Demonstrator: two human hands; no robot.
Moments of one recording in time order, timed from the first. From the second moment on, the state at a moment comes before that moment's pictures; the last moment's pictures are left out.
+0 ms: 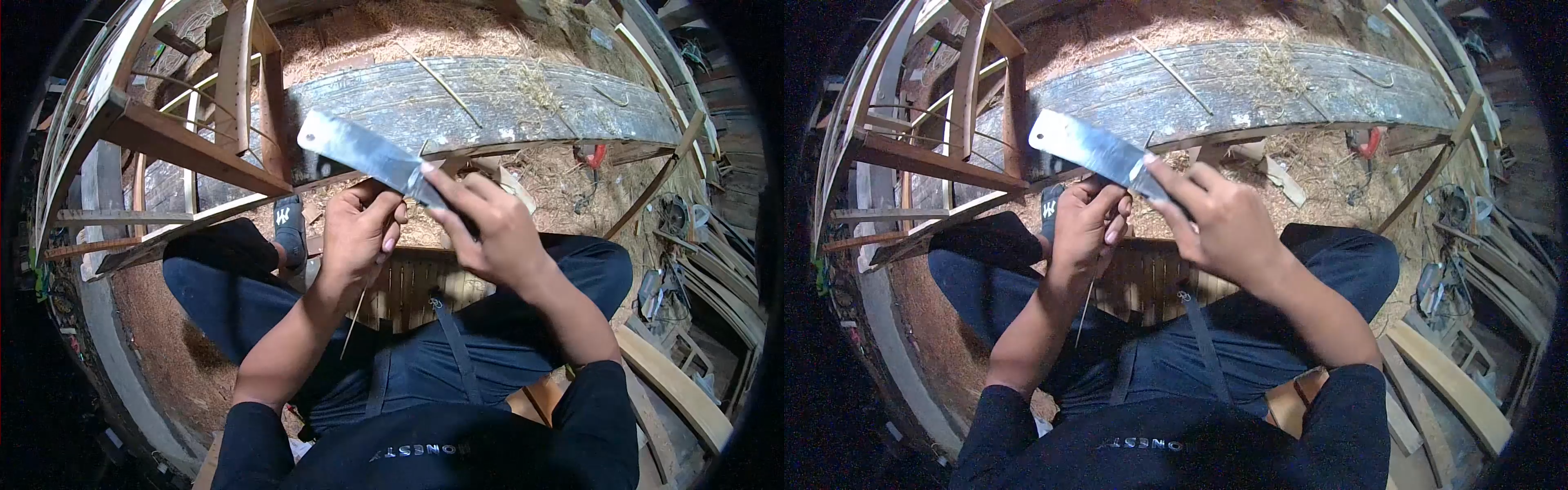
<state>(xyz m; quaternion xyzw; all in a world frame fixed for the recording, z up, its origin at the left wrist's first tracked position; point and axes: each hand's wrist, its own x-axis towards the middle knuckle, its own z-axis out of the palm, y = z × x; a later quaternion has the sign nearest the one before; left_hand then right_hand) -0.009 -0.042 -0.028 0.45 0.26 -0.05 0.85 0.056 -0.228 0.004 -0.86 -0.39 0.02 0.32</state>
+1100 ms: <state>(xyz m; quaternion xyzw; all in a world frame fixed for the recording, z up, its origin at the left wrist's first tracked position) -0.009 -0.035 -0.017 0.52 0.24 -0.09 0.82 0.062 -0.231 0.008 -0.87 -0.40 0.04 0.29</state>
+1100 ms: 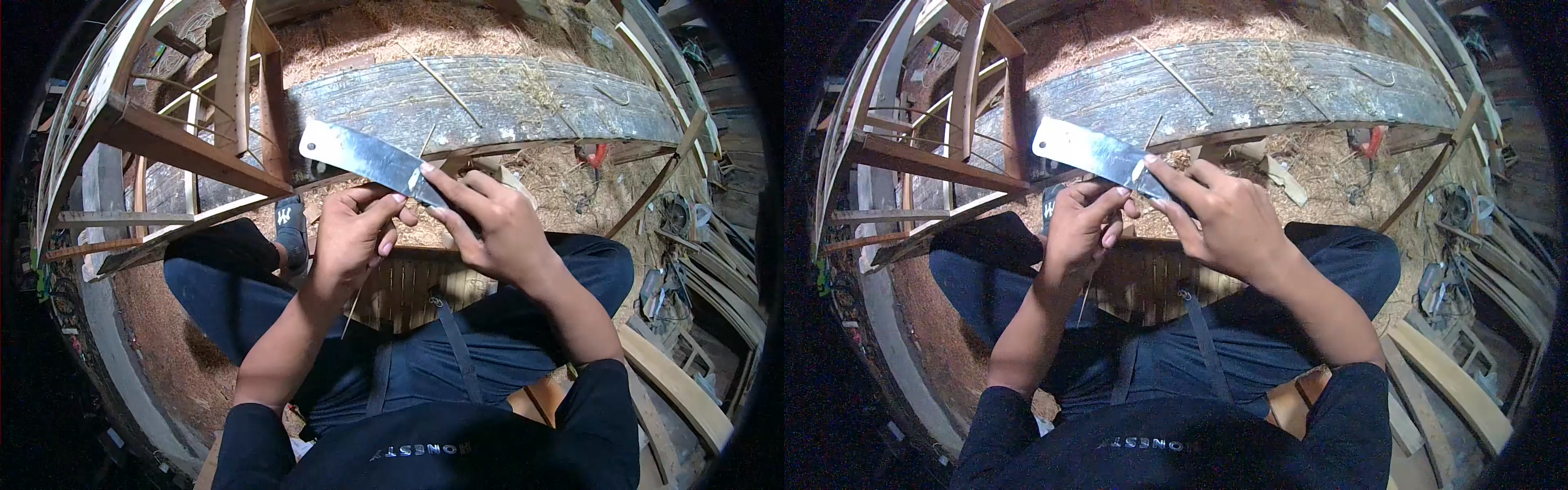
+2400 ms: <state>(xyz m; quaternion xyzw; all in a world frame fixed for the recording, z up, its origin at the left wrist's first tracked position) -0.009 -0.035 -0.013 0.50 0.23 -0.11 0.83 0.068 -0.233 0.010 -0.87 -0.40 0.02 0.30</state>
